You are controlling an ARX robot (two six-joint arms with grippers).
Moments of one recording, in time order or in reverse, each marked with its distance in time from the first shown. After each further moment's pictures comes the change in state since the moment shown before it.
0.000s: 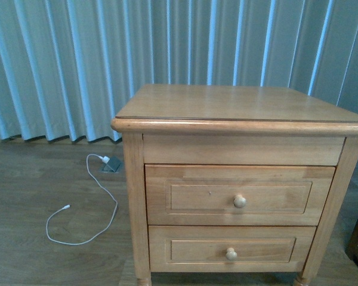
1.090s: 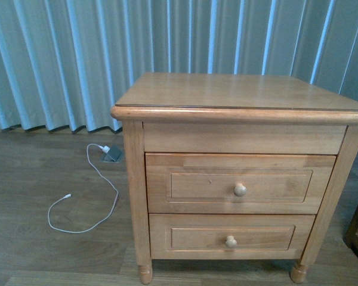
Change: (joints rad) left arm 0.000 0.000 0.000 0.000 -0.001 0.000; right arm -0.195 -0.315 -0.128 -0.185 -0.187 -0.007
